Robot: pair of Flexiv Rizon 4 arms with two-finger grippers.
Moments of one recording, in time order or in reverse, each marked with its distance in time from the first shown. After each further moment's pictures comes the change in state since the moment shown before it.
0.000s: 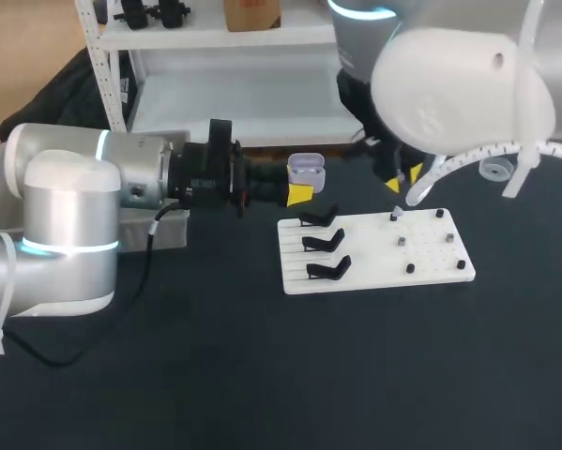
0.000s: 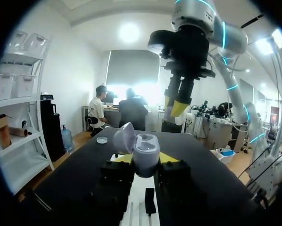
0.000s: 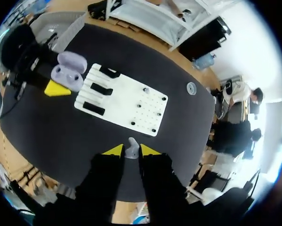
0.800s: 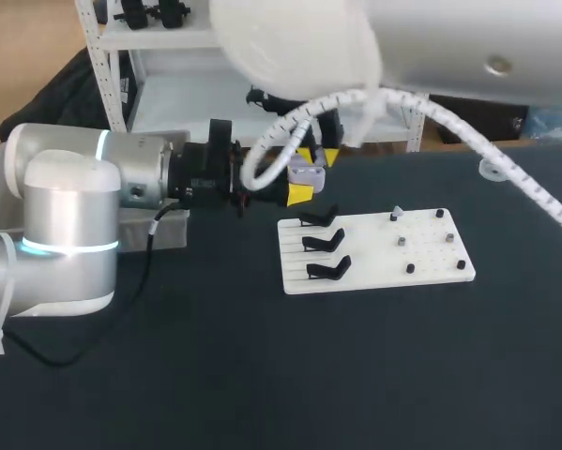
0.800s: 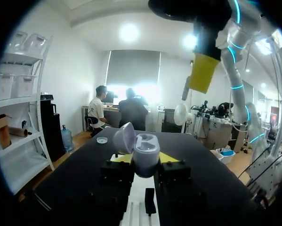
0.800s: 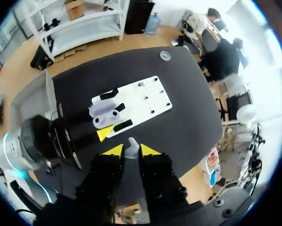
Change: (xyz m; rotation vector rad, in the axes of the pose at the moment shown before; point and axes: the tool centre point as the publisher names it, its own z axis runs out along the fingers) left arm 0.000 0.000 0.000 0.000 0.000 0.000; right arm -0.047 0.083 -0.061 0.009 0.036 0.771
